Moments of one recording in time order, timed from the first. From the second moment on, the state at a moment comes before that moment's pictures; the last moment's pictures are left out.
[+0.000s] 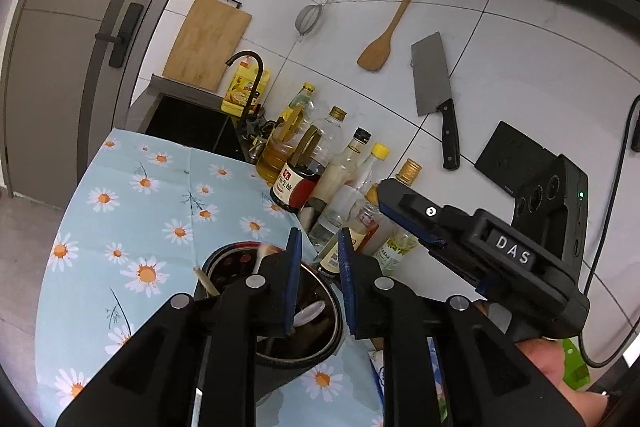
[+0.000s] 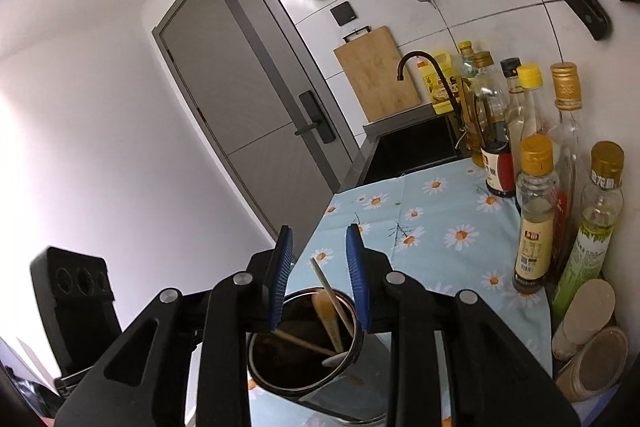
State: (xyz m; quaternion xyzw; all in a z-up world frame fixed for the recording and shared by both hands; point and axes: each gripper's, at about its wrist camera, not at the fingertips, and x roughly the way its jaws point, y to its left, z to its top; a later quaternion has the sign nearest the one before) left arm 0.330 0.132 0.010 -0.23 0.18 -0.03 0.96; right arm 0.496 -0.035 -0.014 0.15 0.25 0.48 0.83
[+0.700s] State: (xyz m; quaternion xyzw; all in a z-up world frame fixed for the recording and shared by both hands) left arm 0.276 0.129 0.043 -0.23 0.18 -0.02 0.96; right arm 0.444 -0.075 0.022 0.15 0.24 0.50 0.82
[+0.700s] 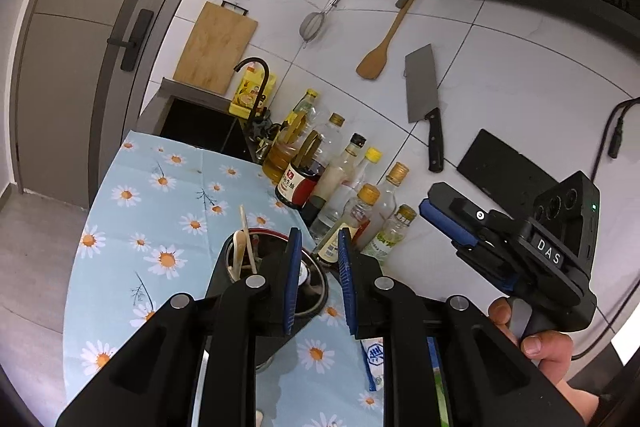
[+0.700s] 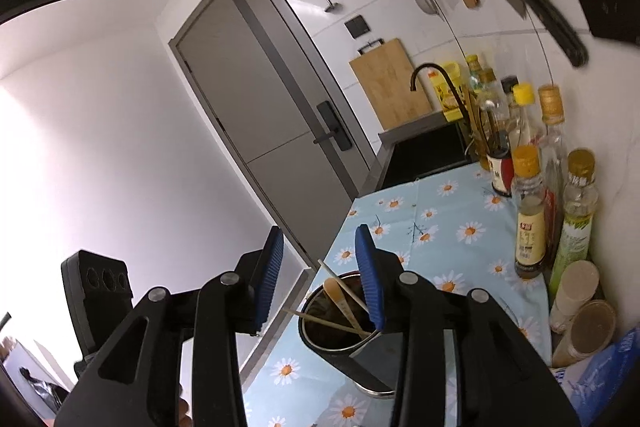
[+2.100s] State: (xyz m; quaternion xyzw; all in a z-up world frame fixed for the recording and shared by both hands) left arm 0.166 0.129 -0.010 -0.20 0.37 0.01 0.91; right arm 0.379 -0.114 -0.039 0.02 0.48 0.42 0.77
